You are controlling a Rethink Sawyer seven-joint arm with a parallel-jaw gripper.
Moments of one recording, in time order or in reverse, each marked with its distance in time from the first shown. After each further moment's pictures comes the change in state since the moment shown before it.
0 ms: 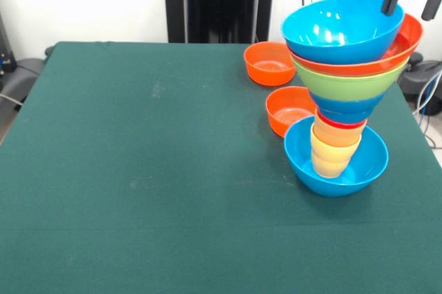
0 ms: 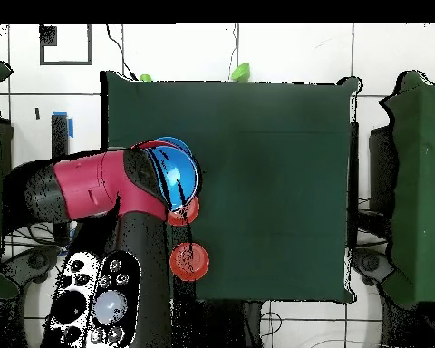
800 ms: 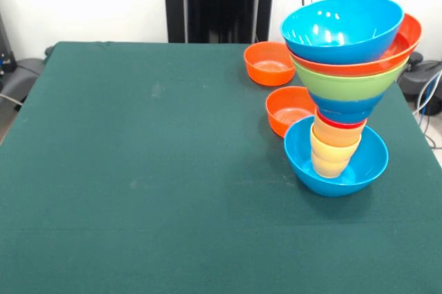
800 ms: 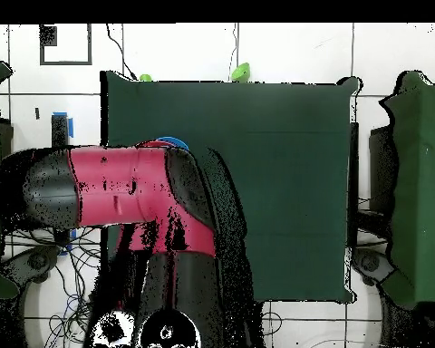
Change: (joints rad) arm -0.121 -0.194 0.015 0.006 0.097 0.160 0.000
